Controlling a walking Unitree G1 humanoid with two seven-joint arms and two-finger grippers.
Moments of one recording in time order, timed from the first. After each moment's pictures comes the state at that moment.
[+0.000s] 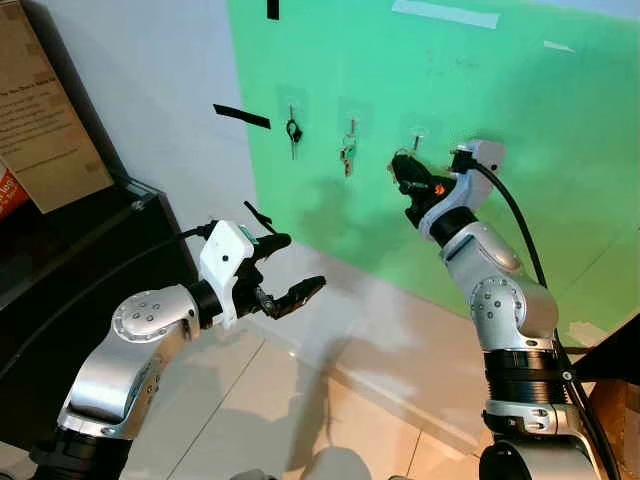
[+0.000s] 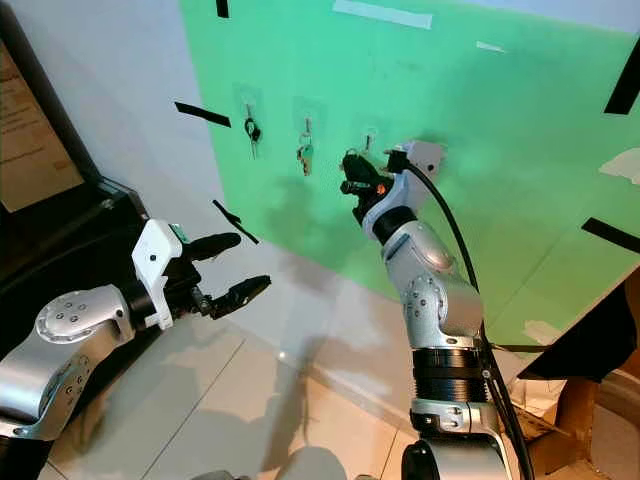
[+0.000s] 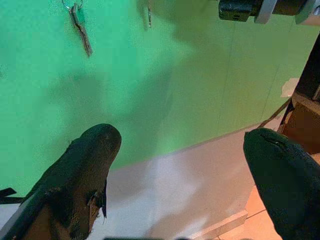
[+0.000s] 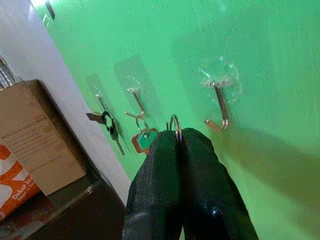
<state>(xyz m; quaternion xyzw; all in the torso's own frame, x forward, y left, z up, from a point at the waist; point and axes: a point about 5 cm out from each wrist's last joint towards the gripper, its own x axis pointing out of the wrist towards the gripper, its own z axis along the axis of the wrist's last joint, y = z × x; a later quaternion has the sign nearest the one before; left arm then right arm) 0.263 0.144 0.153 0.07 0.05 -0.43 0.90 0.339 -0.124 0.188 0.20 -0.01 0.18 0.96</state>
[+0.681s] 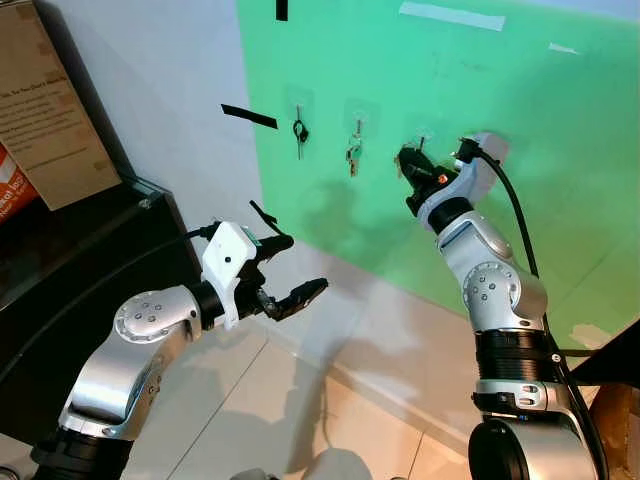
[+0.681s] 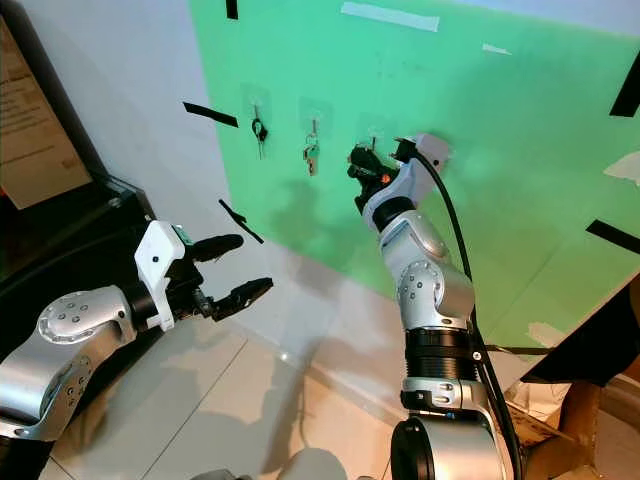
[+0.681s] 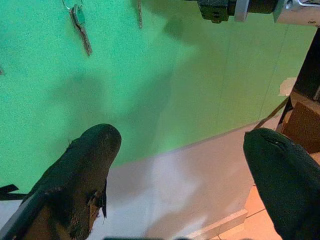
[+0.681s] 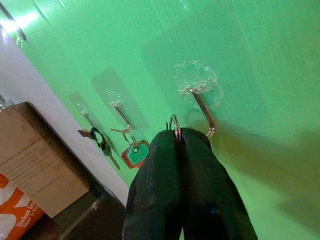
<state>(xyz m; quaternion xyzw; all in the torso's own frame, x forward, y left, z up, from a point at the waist) 0.262 0.142 0.152 0.07 0.05 -0.44 0.90 0.354 -0.128 0.186 0.27 0.00 0.13 0.96</state>
